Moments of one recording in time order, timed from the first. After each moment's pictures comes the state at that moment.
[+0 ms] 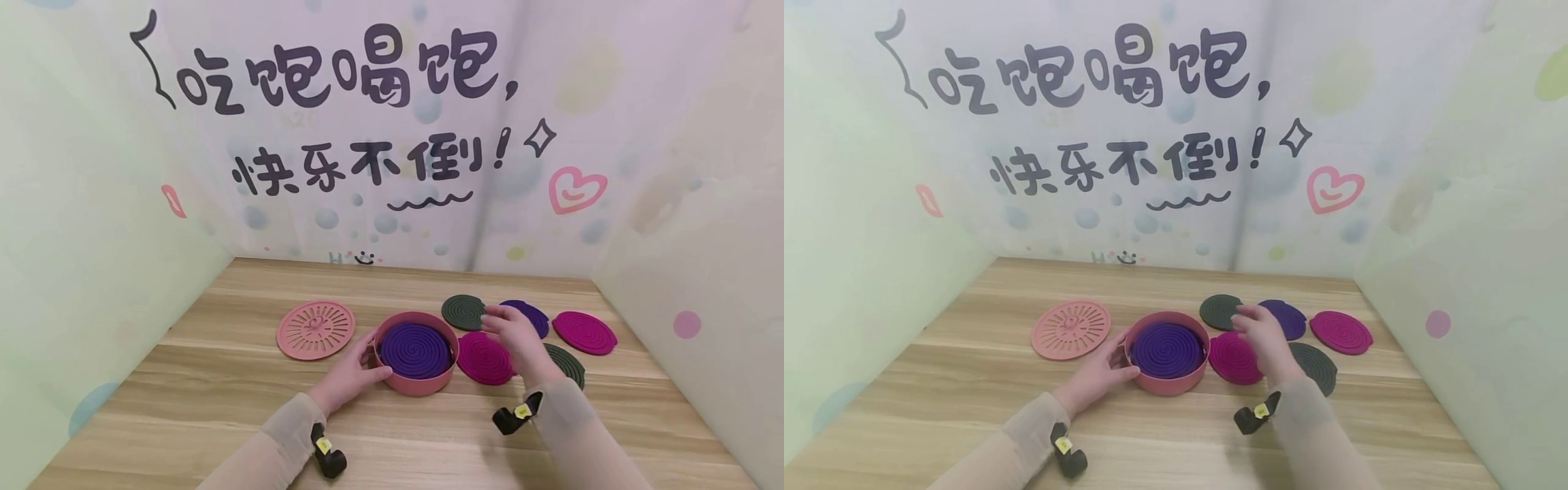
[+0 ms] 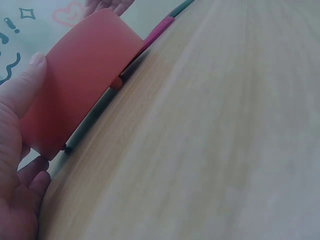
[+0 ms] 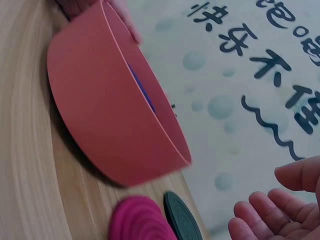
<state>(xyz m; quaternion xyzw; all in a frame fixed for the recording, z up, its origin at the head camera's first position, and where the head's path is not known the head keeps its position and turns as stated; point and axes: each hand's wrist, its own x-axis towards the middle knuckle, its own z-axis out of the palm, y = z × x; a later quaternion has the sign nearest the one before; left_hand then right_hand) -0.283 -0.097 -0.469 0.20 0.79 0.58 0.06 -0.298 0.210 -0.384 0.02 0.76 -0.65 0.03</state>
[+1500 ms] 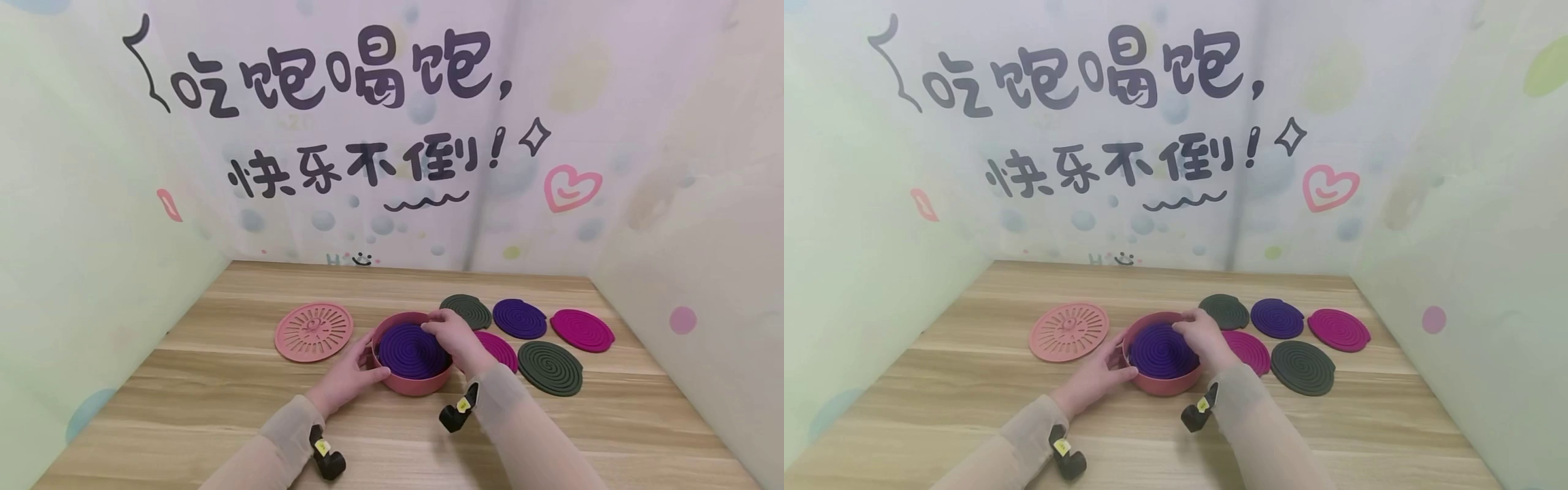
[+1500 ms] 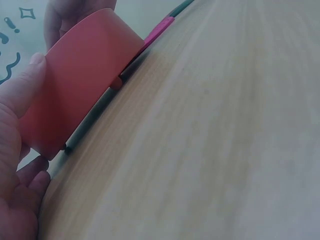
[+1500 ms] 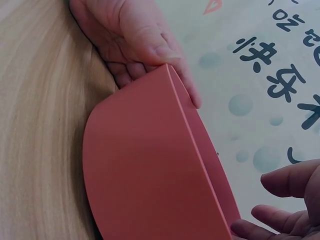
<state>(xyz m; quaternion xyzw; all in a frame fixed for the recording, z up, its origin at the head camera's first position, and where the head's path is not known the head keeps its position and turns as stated) -0.267 -0.094 -0.442 0.23 0.76 0.60 0.08 -0.309 0.124 -0.397 0.03 0.82 -0.56 0.07</state>
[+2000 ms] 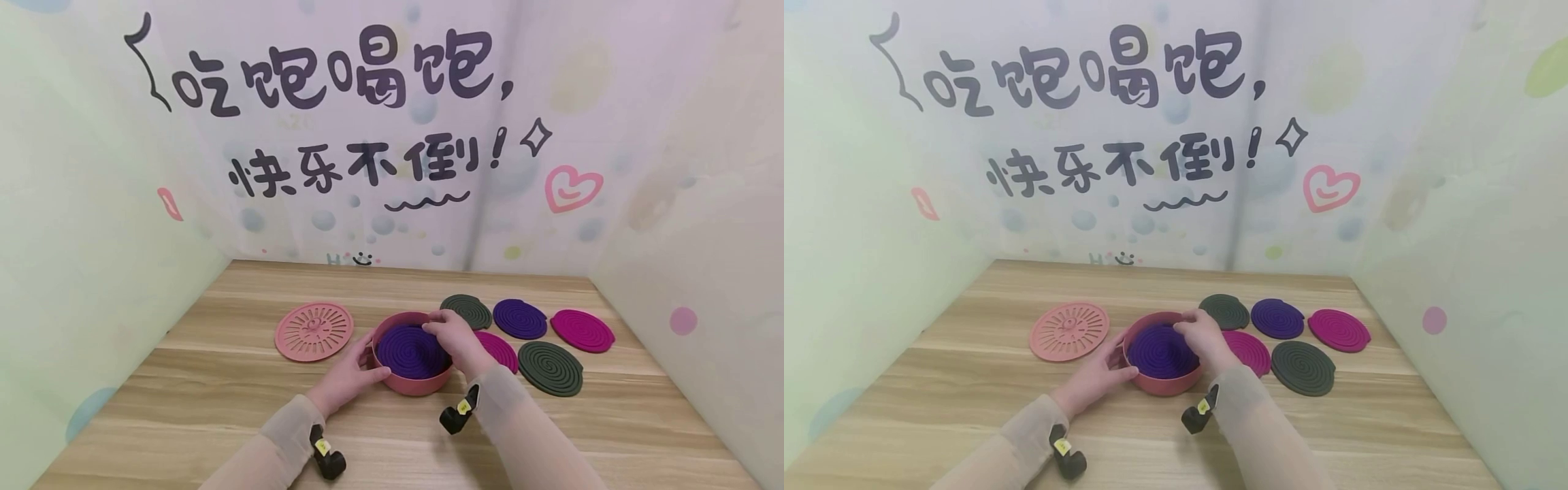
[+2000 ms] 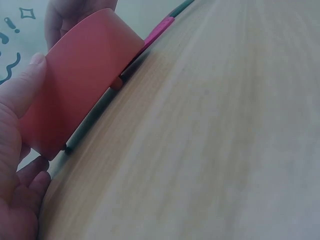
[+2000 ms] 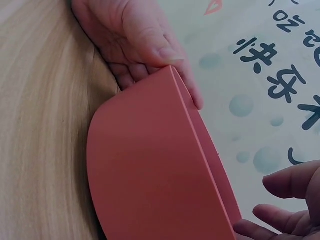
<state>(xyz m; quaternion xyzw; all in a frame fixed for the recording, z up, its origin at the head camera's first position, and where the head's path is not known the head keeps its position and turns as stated) -0.266 -0.095 -0.442 0.23 0.77 0.60 0.08 -0.309 0.123 -0.396 0.03 0.82 -0.57 0.07</state>
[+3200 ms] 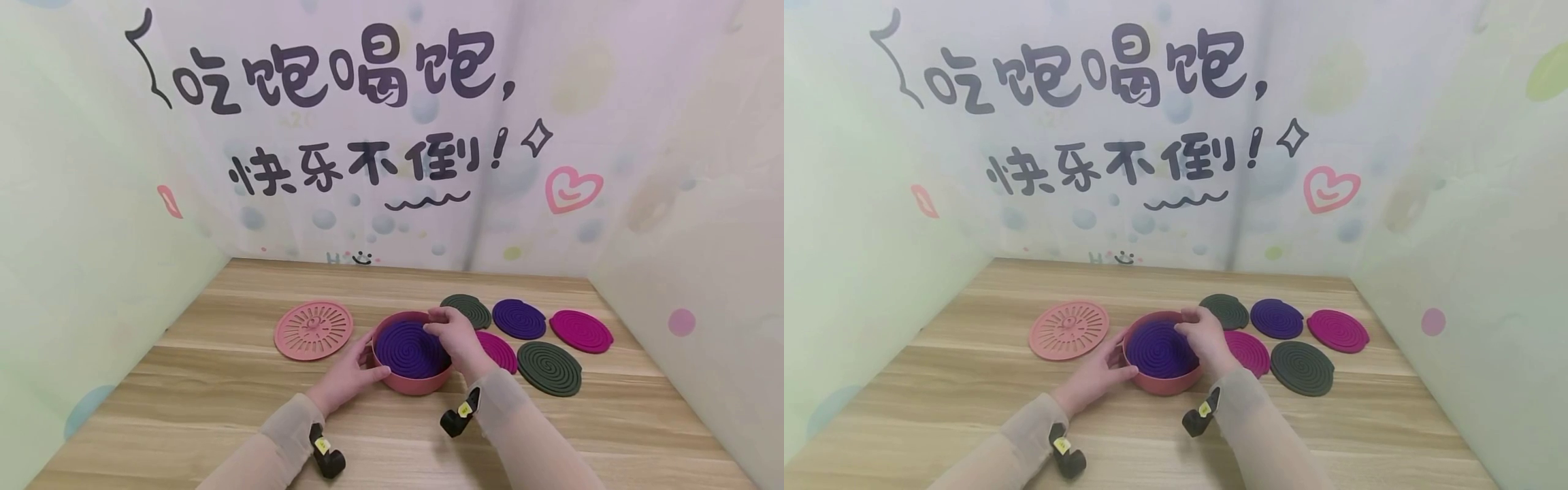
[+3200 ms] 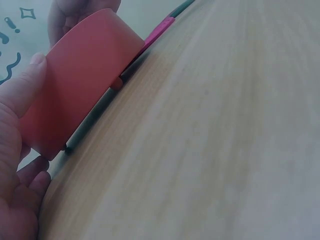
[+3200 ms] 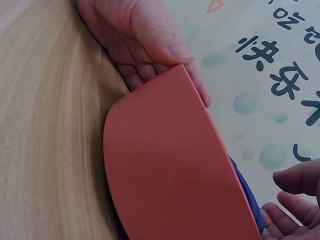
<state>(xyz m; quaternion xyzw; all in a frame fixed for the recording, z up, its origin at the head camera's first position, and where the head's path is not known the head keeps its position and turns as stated) -0.266 -0.094 -0.441 0.22 0.76 0.60 0.08 -0.309 0.124 -0.402 0.03 0.78 -0.63 0.04</state>
